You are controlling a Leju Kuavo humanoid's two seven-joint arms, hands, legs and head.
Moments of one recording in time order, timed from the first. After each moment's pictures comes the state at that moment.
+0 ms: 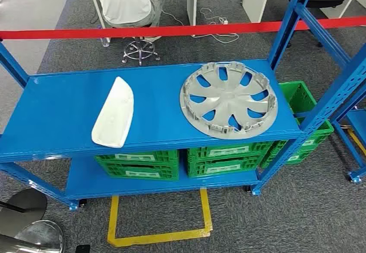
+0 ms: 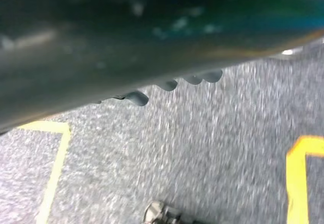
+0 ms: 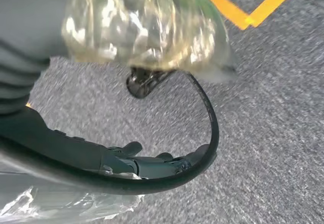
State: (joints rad) left arm -0.01 -0.03 -0.26 -0.23 0.59 0.50 -0.26; right arm 0.02 0.01 0.14 -0.23 -0.72 -0.23 -0.39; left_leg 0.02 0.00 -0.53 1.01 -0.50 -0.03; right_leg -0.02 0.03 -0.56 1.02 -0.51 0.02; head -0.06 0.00
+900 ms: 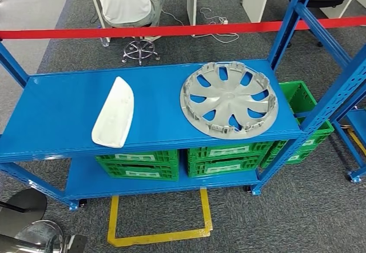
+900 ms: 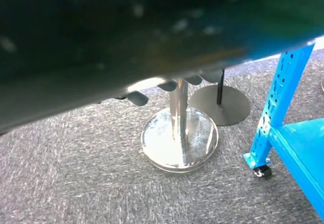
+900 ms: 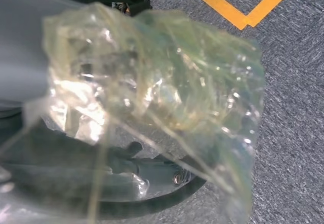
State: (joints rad) left arm -0.10 0.07 -0.37 -0.09 0.38 0.70 -0.63; right arm 0.01 0.01 0.16 -0.19 -0.74 -0.21 -0.43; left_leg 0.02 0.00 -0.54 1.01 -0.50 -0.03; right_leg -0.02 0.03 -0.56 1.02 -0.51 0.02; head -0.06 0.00
